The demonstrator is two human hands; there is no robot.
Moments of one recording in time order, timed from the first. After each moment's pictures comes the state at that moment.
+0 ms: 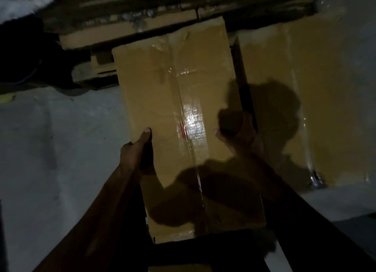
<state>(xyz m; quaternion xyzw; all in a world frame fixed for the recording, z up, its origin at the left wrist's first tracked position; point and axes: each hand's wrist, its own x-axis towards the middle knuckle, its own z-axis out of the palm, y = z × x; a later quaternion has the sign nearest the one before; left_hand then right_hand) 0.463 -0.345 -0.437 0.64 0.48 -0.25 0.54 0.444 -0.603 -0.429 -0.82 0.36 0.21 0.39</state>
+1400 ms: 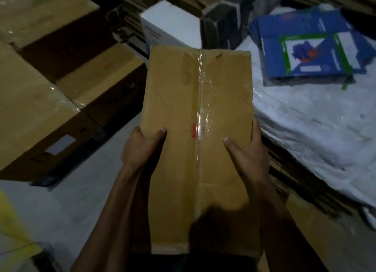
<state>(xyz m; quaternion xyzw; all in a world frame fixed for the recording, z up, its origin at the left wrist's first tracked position) 0.365 -0.100 0.056 0.69 0.54 0.08 0.47 0.508 -0.314 0.061 -0.89 -0.08 0.17 0.41</state>
